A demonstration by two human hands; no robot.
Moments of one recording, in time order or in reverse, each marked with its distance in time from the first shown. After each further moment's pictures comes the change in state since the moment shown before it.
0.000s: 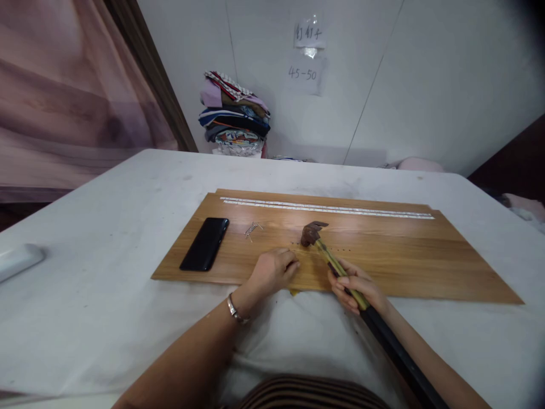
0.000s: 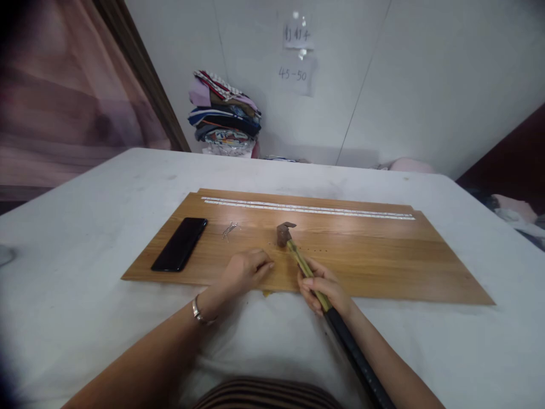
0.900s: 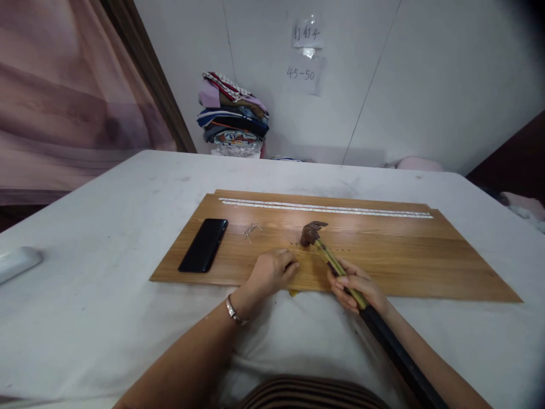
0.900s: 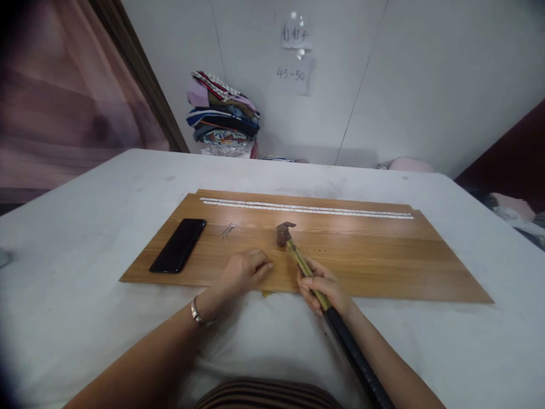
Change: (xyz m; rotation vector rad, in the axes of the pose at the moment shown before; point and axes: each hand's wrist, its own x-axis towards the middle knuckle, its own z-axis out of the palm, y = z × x) left_hand 0.000 0.001 -0.001 -0.015 0.006 0.000; right_hand 0.000 0.000 -0.001 0.007 0.030 -0.014
